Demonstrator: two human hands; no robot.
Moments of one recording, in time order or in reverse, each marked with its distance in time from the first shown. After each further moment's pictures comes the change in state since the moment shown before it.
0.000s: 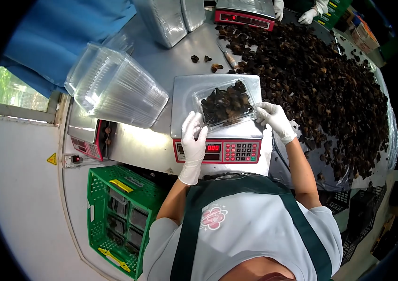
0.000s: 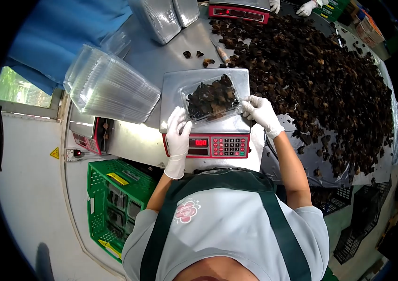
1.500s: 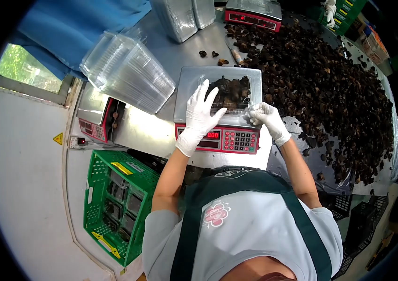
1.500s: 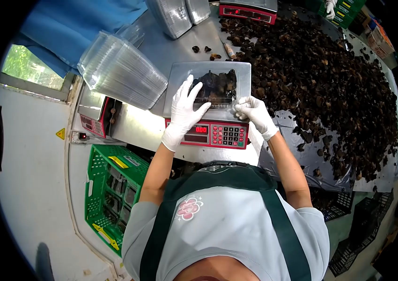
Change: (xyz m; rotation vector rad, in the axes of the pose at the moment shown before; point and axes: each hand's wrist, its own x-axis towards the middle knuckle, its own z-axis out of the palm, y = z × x) left_hand 0.034 0.034 0.013 0.847 -0.203 0.577; right_hand -0.025 0.019 0.013 0.301 -0.176 -0.031
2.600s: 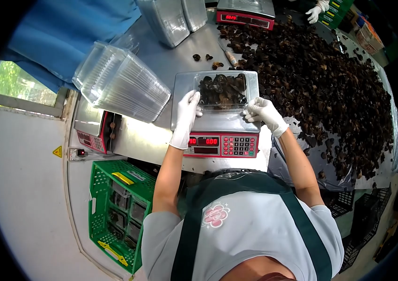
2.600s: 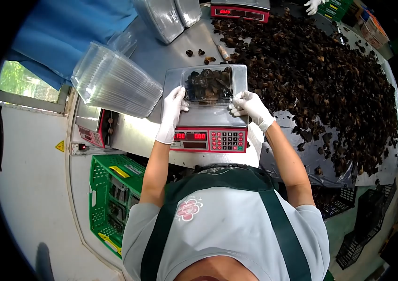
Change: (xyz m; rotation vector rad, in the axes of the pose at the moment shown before) left_hand 0.019 -0.047 0.022 -1.036 -0.046 -0.882; right_hand 0.025 -0.025 0.003 -0.019 0.054 0.162
